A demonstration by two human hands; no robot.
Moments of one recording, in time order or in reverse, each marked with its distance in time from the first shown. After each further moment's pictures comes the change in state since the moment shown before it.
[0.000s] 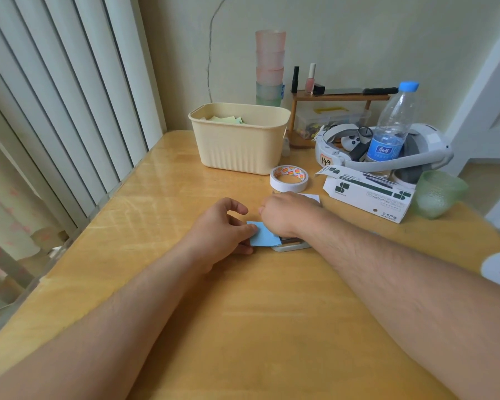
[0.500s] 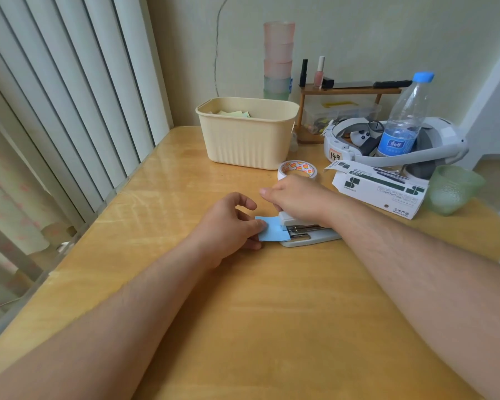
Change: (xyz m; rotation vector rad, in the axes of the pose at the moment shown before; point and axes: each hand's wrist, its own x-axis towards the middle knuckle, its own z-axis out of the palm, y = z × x) left_hand 0.002 -0.003 0.000 0.021 0.000 0.018; right_hand -0.012 0.013 -0.017 0.449 0.082 -0.121
